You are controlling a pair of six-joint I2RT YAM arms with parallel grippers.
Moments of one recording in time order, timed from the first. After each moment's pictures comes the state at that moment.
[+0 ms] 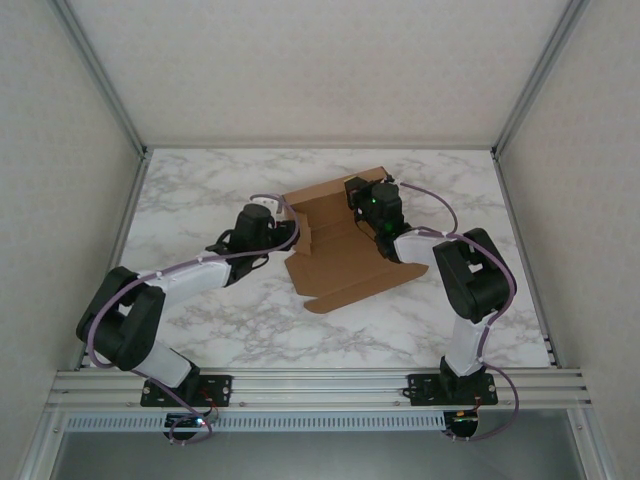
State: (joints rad) left arm -0.50 1.52 0.80 0.18 -0.03 -0.42; right arm 0.49 1.86 0.97 0.72 -0.03 1.47
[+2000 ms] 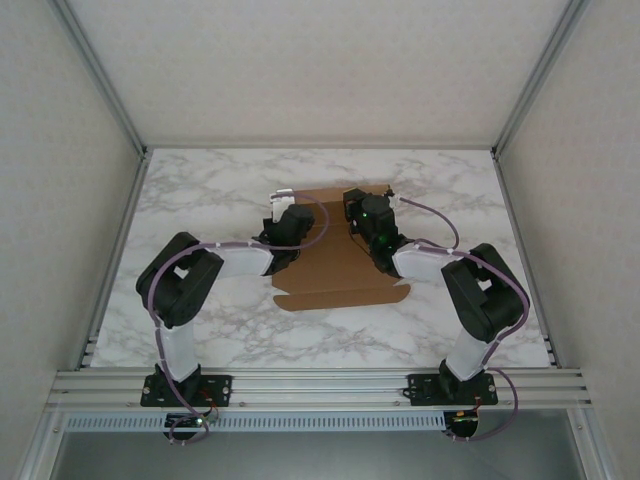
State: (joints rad) left arm -0.63 1.90 1.03 0.27 -0.72 -0.43; right arm 0.60 1.72 0.88 0.61 0.19 1.54
